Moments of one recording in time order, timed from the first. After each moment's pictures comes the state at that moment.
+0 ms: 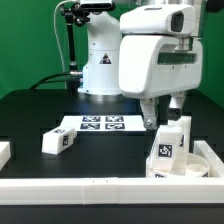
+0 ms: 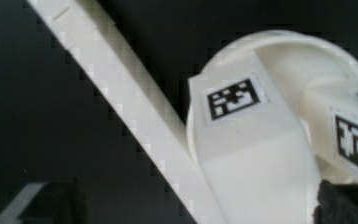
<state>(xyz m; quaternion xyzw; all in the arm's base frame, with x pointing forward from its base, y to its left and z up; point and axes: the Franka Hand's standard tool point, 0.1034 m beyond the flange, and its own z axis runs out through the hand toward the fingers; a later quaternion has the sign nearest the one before) 0.645 0.043 0.109 0.85 0.52 0.03 0.05</state>
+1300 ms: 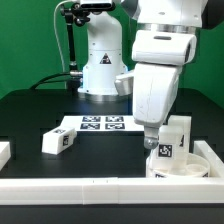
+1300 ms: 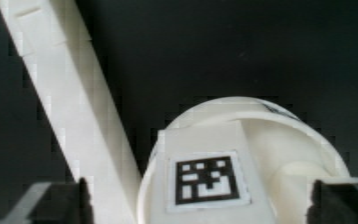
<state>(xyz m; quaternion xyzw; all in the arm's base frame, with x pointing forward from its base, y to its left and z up) 0.630 0.041 0.073 0.81 0.58 -0.01 0.05</state>
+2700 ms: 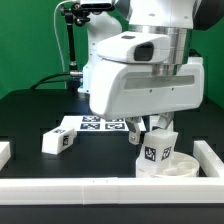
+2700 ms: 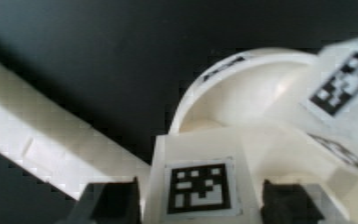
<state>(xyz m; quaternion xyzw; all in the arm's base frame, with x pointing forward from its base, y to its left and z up) 0.629 0.030 0.071 0.96 0.26 0.01 0.04</state>
